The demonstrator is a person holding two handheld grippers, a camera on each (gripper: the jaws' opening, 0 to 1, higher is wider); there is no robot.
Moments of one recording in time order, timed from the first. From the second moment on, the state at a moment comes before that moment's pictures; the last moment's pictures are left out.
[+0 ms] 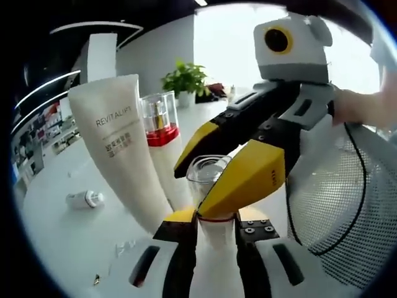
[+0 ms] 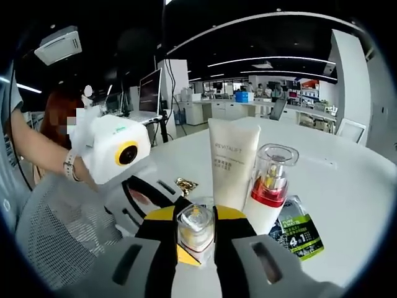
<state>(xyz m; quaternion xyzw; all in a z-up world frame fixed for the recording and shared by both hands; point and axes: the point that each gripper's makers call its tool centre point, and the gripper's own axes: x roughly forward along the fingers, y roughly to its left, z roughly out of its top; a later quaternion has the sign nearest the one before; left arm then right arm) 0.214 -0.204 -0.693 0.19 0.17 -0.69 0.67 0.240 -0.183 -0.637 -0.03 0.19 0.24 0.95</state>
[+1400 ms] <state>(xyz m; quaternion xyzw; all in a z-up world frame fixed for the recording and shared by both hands) 0.218 -0.188 -0.697 0.22 0.19 -0.67 0.68 0.207 -0.197 -0.654 -0.04 0.25 0.25 0.93</state>
